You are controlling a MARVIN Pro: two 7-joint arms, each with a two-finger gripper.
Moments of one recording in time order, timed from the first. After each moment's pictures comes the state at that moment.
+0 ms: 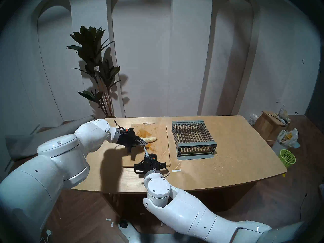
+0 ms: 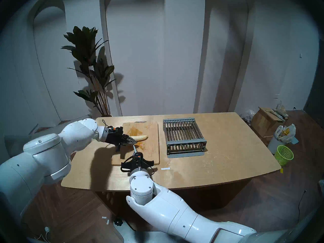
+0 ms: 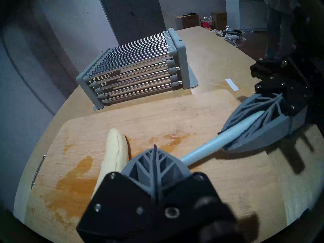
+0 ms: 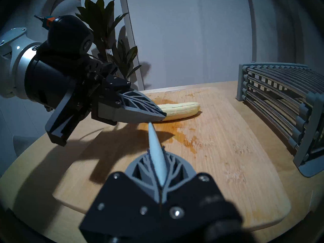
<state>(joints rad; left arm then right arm) 0.47 -1.27 -0.23 -0.17 -0.69 -0.60 -1.22 -1.32 -1.49 0.61 -1.36 0.56 -0.02 -0.68</state>
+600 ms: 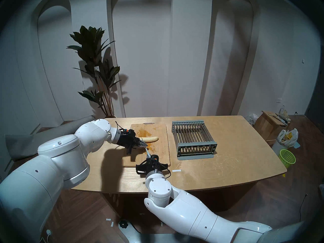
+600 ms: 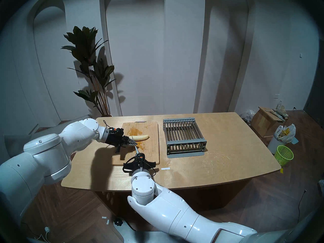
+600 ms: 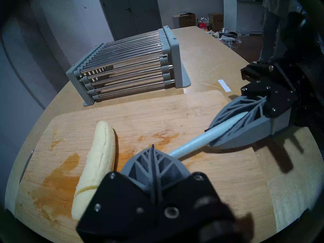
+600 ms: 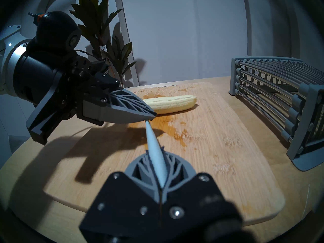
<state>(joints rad) 0.47 -1.27 -0.22 -0.18 -0.70 -0.56 -1.26 -1.33 -1.49 0.61 -1.36 0.57 -0.01 -0.69</state>
